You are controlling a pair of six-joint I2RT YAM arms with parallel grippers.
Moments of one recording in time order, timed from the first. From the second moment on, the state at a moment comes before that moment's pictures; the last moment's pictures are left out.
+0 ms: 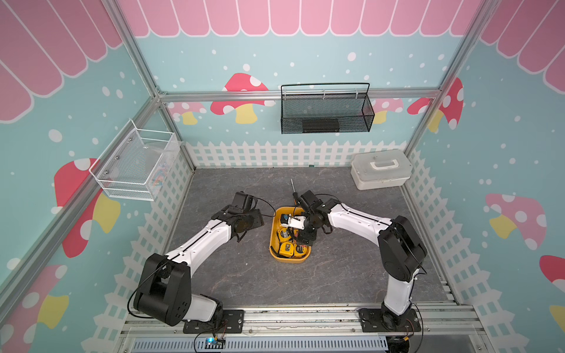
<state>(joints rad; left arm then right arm) -0.31 1.42 0.93 -0.47 -0.01 -0.56 0.71 1.88 1.39 -0.71 -0.18 -0.69</state>
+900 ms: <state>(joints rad) -0.29 1.42 0.92 -0.45 0.04 -0.57 0.71 1.93 1.42 -0.77 -0.15 -0.72</state>
